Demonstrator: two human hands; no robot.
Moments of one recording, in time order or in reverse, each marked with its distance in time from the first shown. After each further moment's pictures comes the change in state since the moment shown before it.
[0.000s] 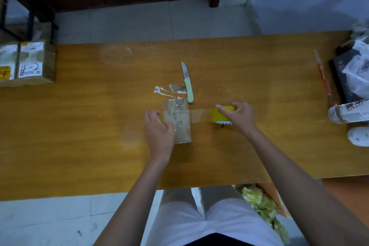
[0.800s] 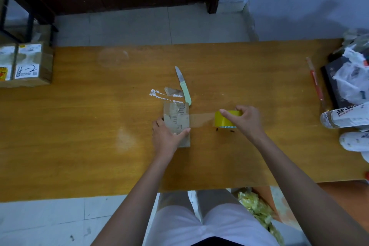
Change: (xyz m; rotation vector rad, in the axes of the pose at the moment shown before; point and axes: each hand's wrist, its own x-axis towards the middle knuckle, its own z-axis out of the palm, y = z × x) left_hand -0.007 -0.002 0.039 0.083 -0.289 -0.196; right_hand -0.007 0.010 -0.033 0.024 0.045 -0.057
